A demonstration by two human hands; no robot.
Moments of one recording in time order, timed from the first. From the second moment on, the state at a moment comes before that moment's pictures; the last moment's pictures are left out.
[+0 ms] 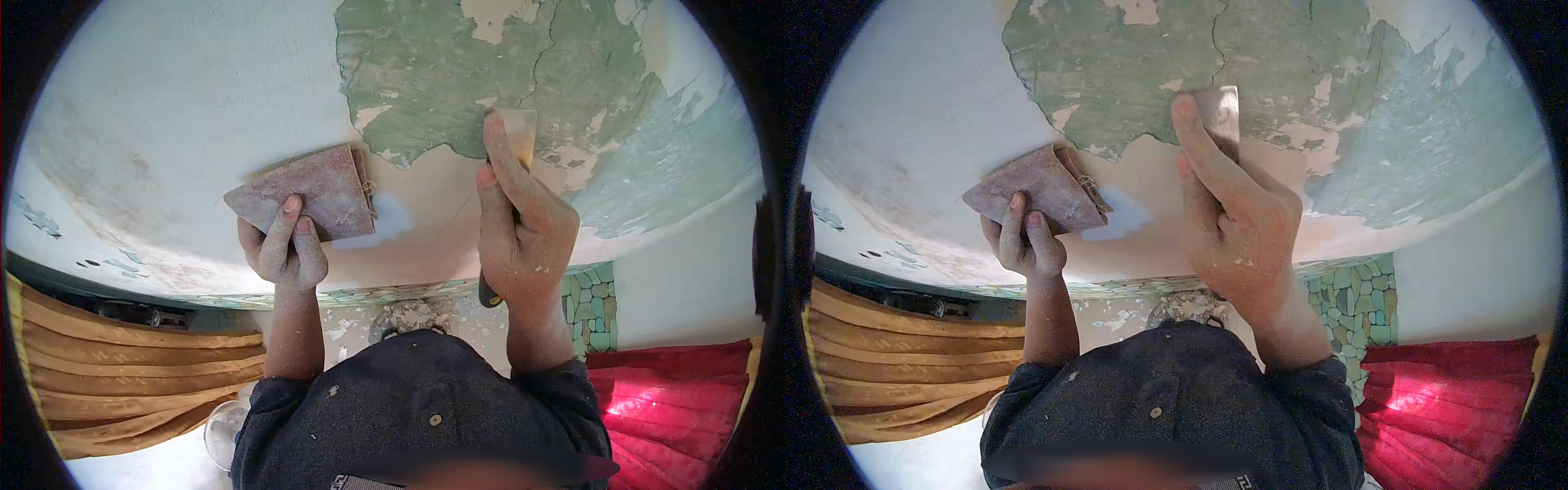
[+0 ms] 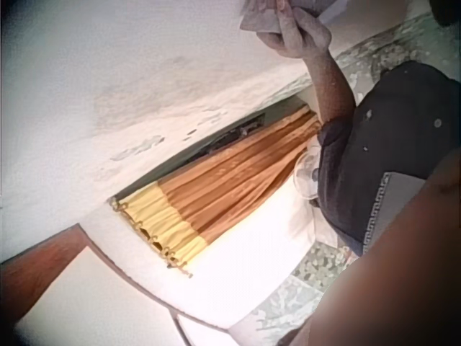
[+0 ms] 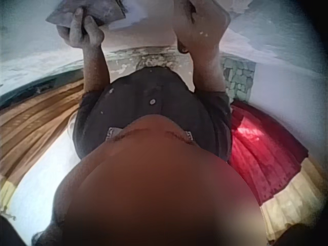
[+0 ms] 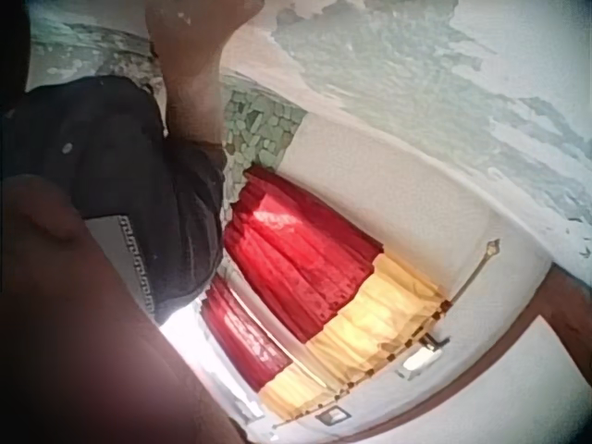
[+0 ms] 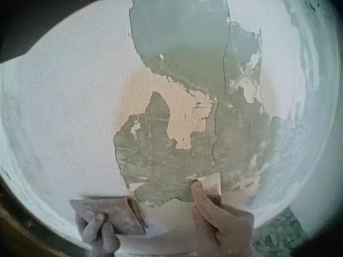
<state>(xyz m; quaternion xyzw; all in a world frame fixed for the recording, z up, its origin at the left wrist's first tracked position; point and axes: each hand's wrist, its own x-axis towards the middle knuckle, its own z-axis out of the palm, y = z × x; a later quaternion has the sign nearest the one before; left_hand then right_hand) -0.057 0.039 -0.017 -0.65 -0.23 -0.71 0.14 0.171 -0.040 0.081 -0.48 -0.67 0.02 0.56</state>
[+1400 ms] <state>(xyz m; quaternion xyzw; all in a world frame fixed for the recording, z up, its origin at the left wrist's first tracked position) -0.060 0.039 -0.022 -0.67 -0.27 -0.68 0.11 0.157 -0.023 0.082 -0.42 -0.63 0.01 0.65</state>
